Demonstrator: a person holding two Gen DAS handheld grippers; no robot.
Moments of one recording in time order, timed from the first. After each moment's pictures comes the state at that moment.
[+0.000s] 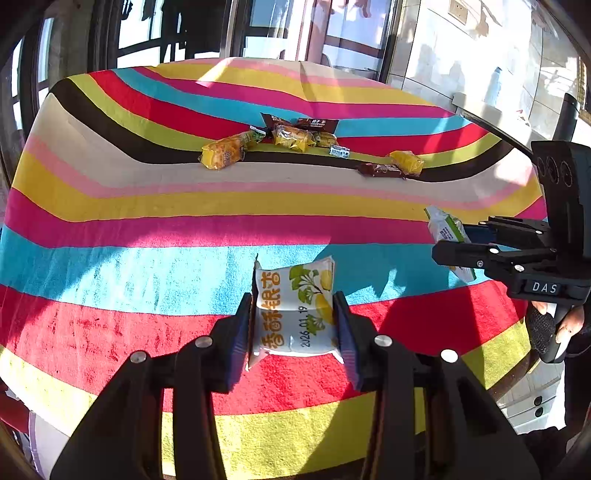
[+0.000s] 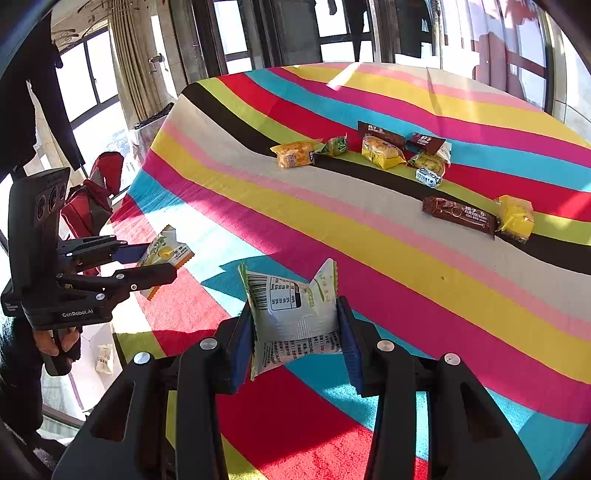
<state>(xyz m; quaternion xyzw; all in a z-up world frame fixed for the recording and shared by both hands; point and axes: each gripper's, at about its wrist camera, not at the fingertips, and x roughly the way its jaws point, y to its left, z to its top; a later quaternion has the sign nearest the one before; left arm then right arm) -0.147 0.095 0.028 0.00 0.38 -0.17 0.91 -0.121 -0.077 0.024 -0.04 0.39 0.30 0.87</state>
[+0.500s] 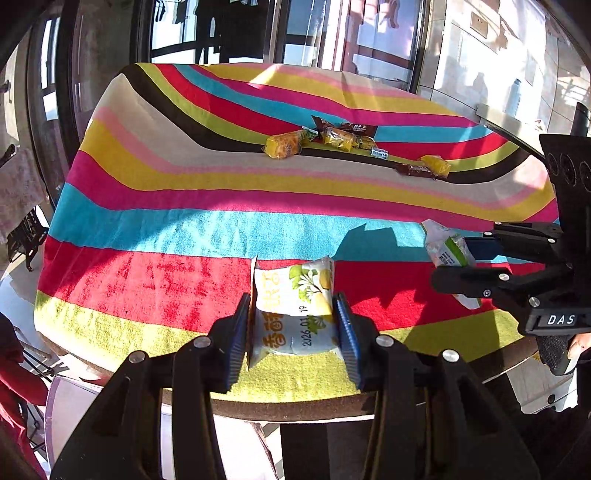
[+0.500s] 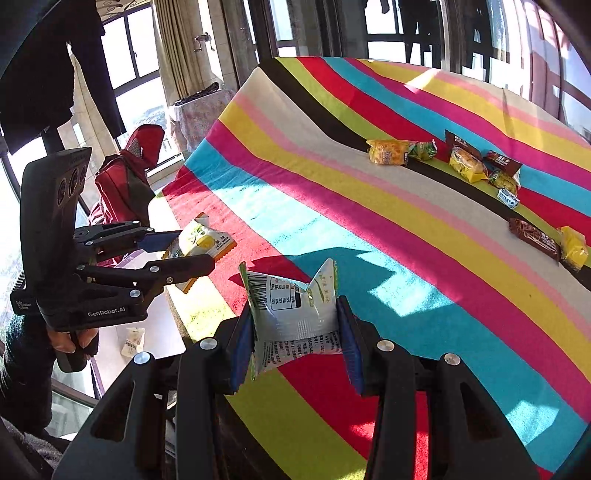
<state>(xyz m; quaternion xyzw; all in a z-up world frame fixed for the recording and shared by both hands) -0.193 0.153 0.026 0.00 0.37 -0.11 0.92 -0.158 0.015 0.027 -0.08 0.38 0.37 0.84</state>
